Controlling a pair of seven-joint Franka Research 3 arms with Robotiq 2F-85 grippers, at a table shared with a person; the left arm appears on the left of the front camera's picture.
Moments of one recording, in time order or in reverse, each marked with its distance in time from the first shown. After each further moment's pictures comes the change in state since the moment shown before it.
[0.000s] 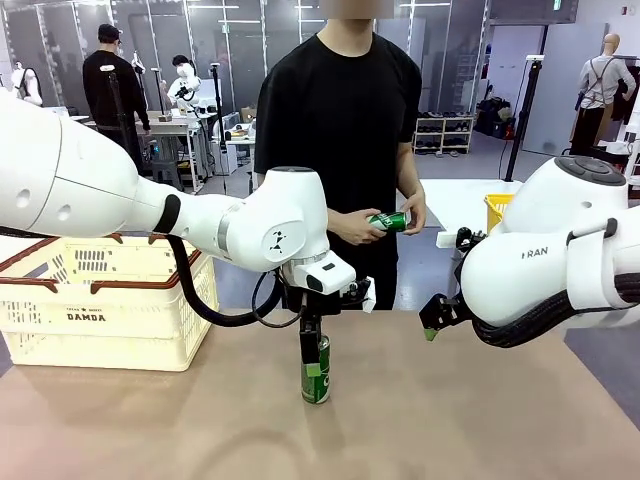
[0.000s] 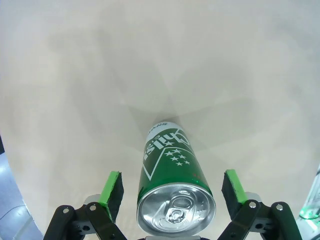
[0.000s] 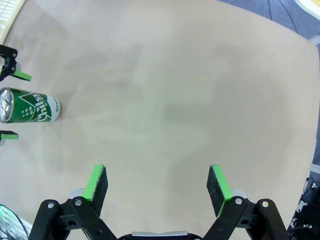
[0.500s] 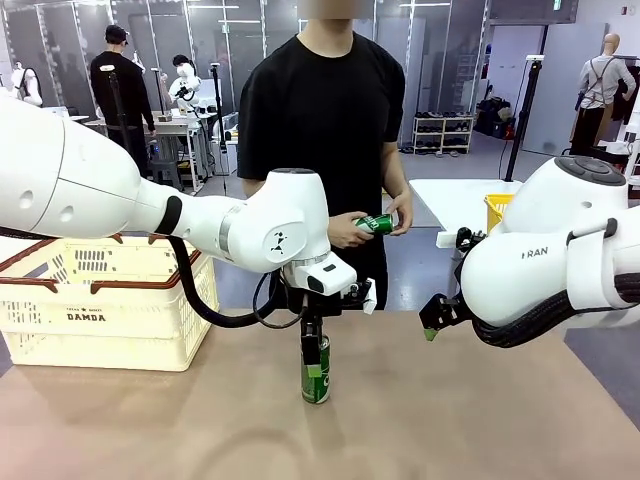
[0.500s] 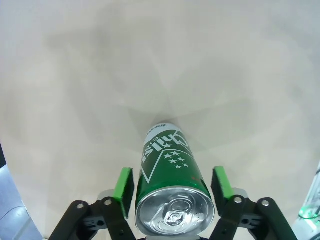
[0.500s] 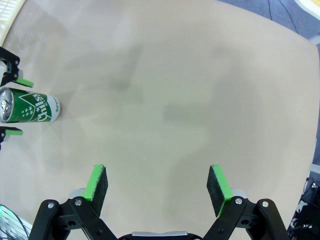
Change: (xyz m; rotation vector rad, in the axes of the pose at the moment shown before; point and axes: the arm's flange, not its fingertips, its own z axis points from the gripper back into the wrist) left arm 0.001 0.000 -0.001 -0.007 0.002 -0.001; right arm 0.000 0.000 0.000 0.000 0.000 0.000
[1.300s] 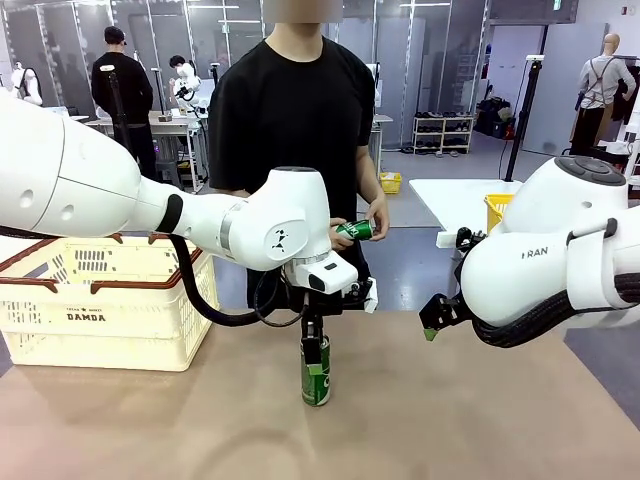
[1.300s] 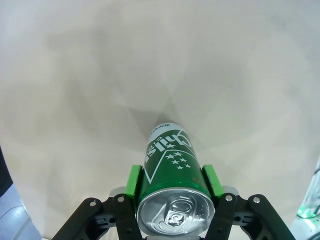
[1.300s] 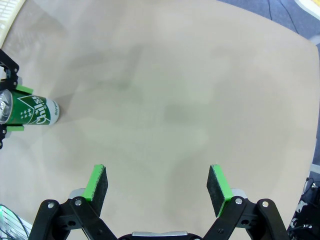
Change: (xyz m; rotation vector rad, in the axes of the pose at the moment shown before) left arm 0.002 0.000 0.003 -0.005 0.000 0.005; right arm 0.000 0.000 0.000 0.000 0.000 0.000
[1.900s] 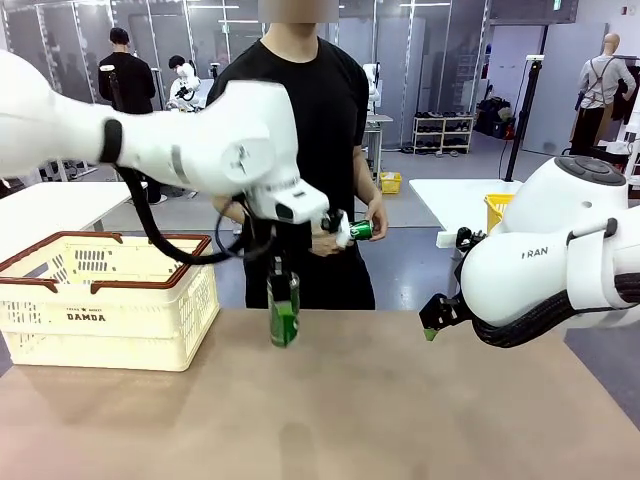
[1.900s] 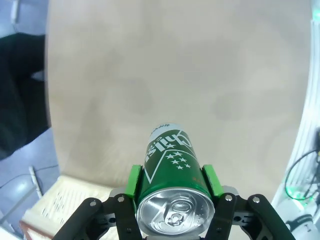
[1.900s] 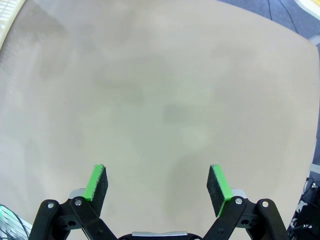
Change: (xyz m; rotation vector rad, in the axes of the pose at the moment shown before) left arm -0.046 -0.015 0.151 0.111 0.020 0.097; right arm 0.000 0.000 0.000 0.000 0.000 0.000
